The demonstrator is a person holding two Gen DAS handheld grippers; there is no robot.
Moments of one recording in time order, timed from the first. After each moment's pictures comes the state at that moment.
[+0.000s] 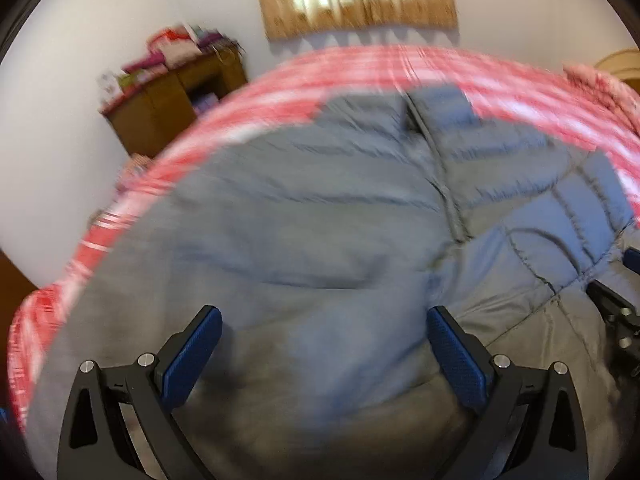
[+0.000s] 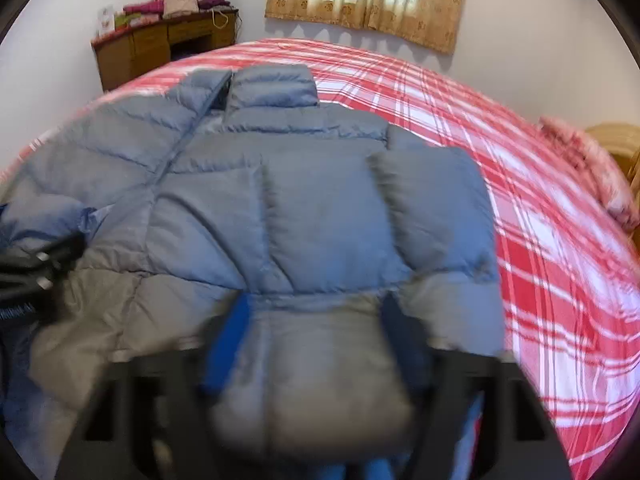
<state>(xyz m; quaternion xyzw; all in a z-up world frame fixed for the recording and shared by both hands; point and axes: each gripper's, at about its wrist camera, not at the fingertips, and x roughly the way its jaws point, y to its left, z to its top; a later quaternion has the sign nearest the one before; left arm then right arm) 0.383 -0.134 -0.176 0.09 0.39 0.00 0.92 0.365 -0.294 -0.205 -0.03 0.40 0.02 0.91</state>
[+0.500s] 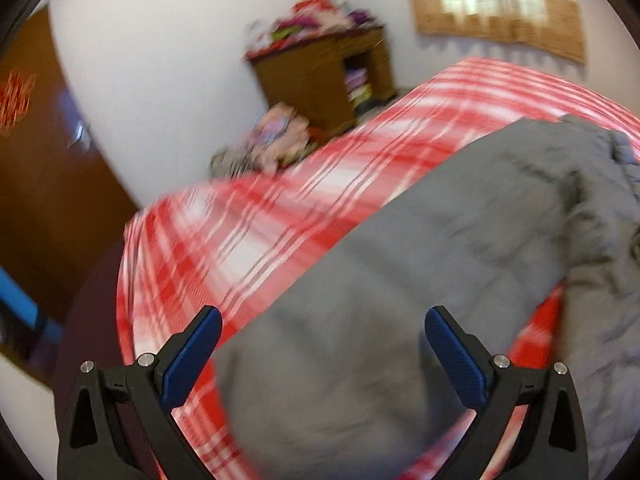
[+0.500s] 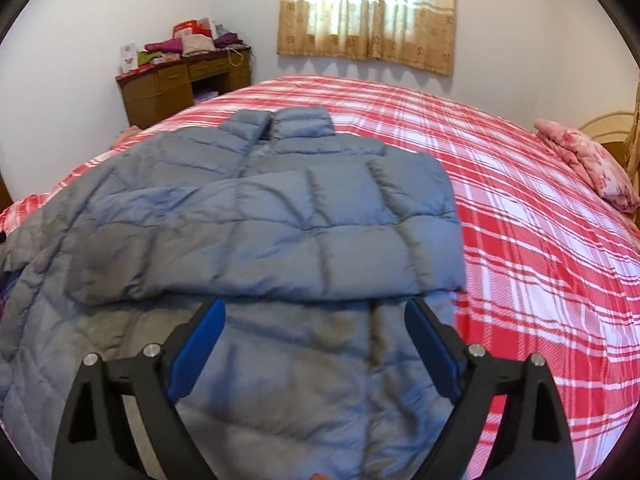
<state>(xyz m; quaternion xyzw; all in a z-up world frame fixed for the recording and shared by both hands) 0.262 0.147 -0.170 0.03 0.41 0.21 0.89 0.278 -0.264 -0.186 -0.03 0.35 0.04 0.93</state>
